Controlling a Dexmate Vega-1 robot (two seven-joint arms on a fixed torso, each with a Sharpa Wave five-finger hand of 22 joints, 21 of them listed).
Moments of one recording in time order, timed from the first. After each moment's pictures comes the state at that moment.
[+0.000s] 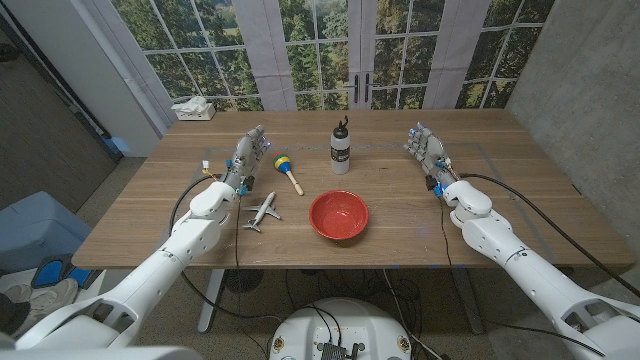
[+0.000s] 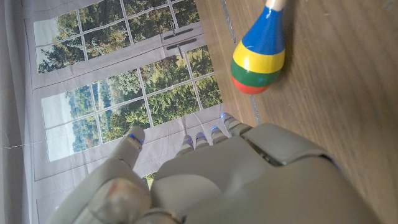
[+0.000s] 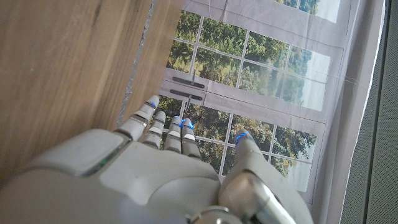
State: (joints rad) left arm 0.84 0.53 0.36 -1.29 -0.67 -0.29 -0.06; left_hand 0.04 0.08 0.65 0.05 0.20 -0.14 -0.07 0.18 0.17 -0.17 -0.08 0.18 0.17 -0.17 -0.03 0.17 0.17 -0.07 -0.03 0.20 0.17; right arm -0.85 -0.51 -0.39 -1.34 0.62 0.27 0.00; right_hand 0.20 0.15 0.42 -0.04 0.17 0.15 0.03 0.19 0.18 0.12 0.01 0.20 0.19 0.03 0.01 0.28 0.26 0.25 0.03 0.20 0.17
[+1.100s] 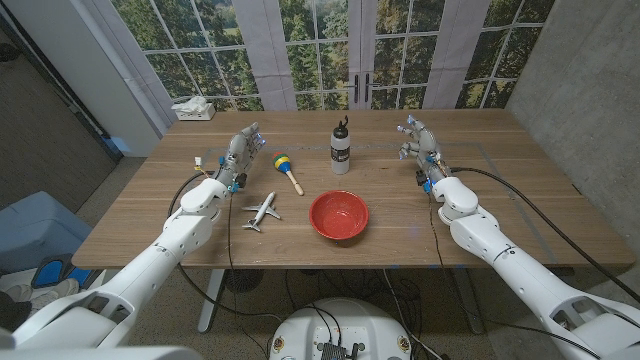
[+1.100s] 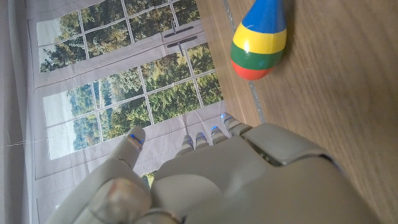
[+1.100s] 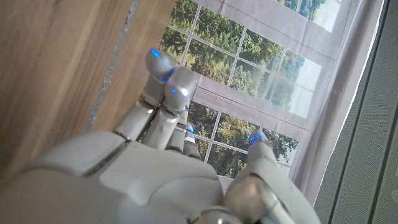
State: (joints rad) left arm 0.81 0.54 0.35 -1.24 -0.68 -0.31 -0.13; left_hand 0.04 0.08 0.65 0.05 0.20 -0.15 -0.08 0.18 0.17 -0.17 -0.08 0.18 0.17 -0.17 -0.03 0.17 0.17 -0.07 -0.03 0.20 0.17; right arm -0.85 -0.49 -0.42 -1.38 0.46 0.31 -0.16; right_hand 0.13 -0.02 0.43 -0.13 0.18 0.12 0.06 0.19 0.18 0.48 -0.02 0.19 0.19 1.37 -0.21 1.33 1.22 1.10 -0.20 1.48 1.23
